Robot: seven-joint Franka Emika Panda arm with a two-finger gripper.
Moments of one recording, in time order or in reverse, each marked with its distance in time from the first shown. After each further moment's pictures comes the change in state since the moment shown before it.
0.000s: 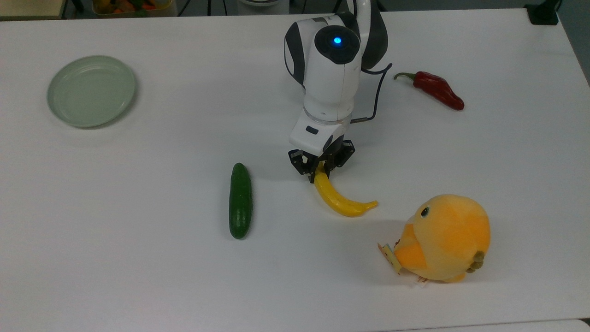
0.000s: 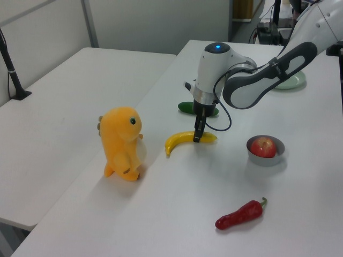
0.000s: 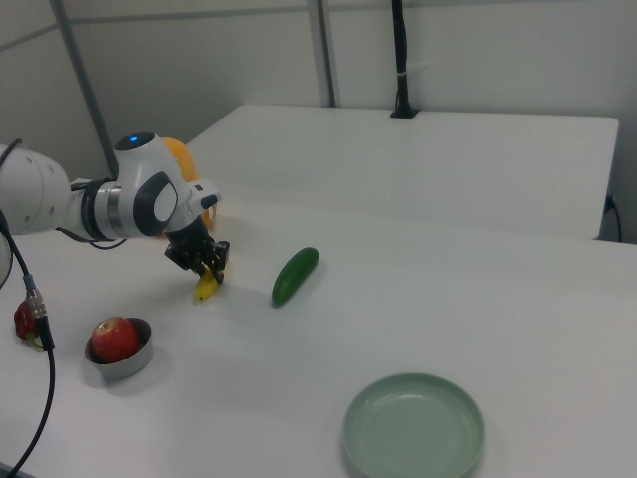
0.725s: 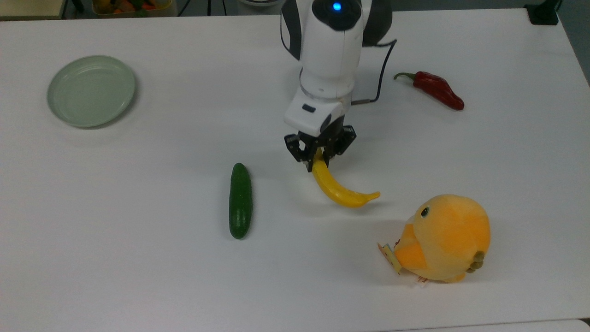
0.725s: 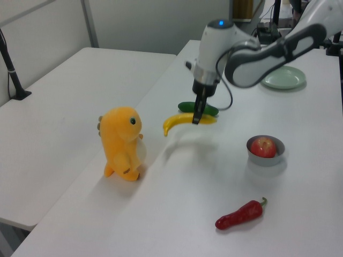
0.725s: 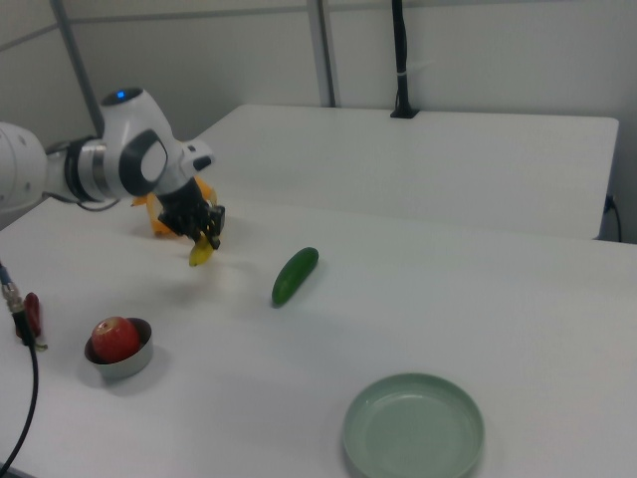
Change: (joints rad) arm -0.014 -0.109 0.000 0.026 -0.002 -0.106 0.004
